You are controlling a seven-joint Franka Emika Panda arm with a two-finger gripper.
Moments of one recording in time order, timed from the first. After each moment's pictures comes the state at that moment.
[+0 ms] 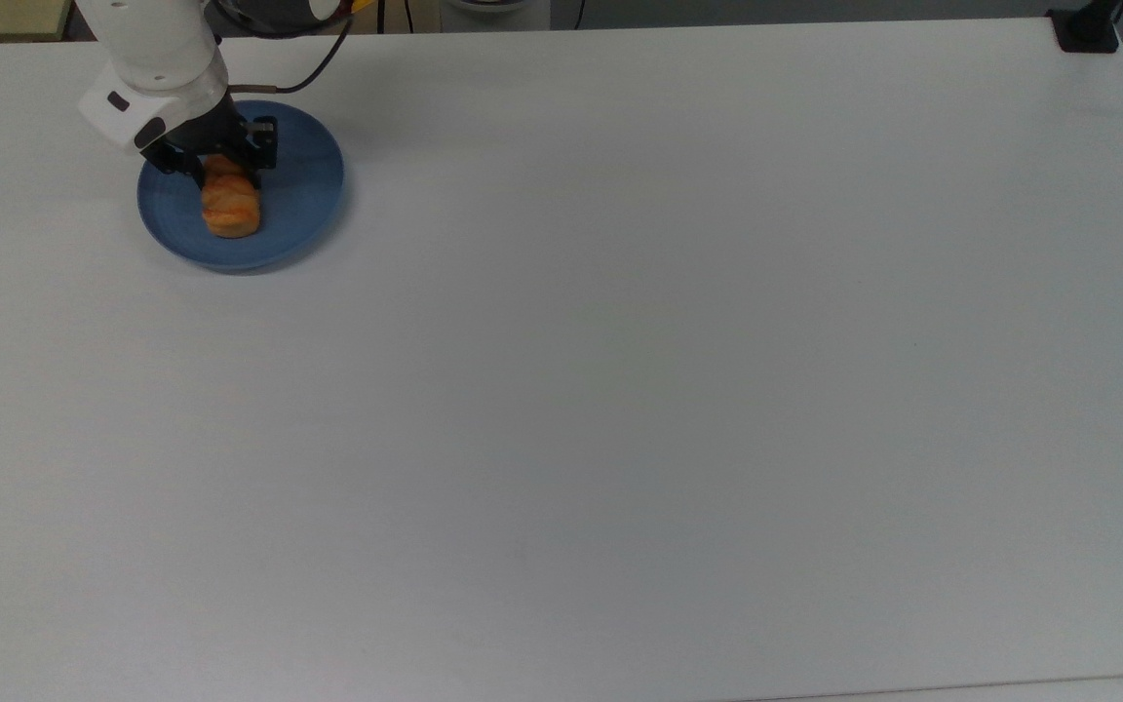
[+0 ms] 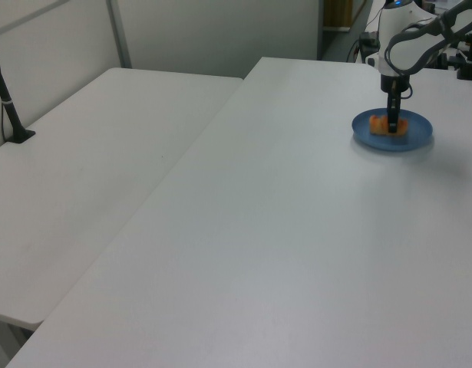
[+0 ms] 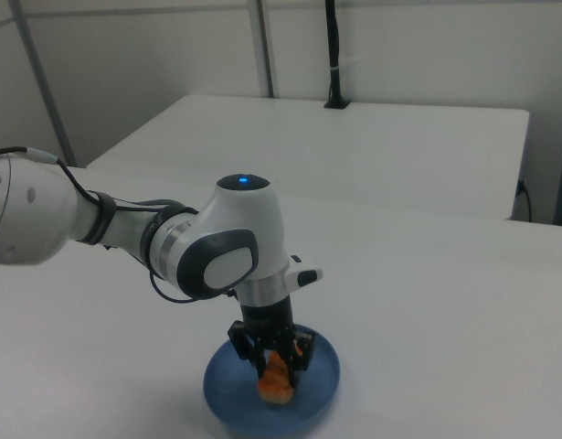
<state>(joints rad) -0.18 0.22 -0.20 -2.07 -0.08 2.25 -0.51</state>
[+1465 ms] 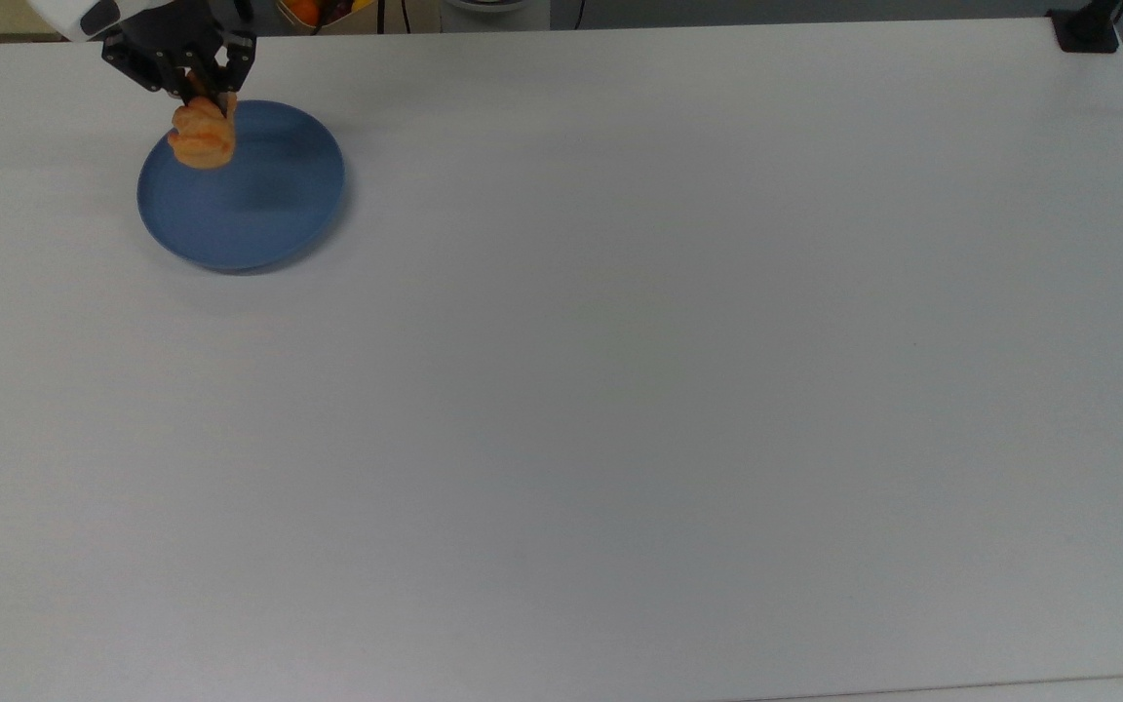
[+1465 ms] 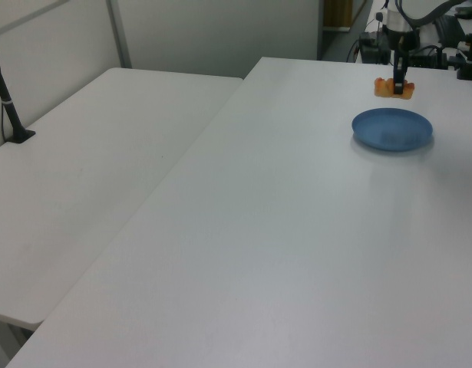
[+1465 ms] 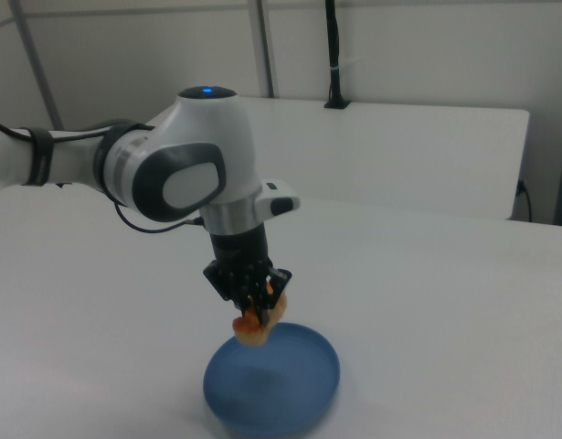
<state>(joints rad) -0.16 0.03 -0.19 -1.99 -0.09 2.00 -0.43</state>
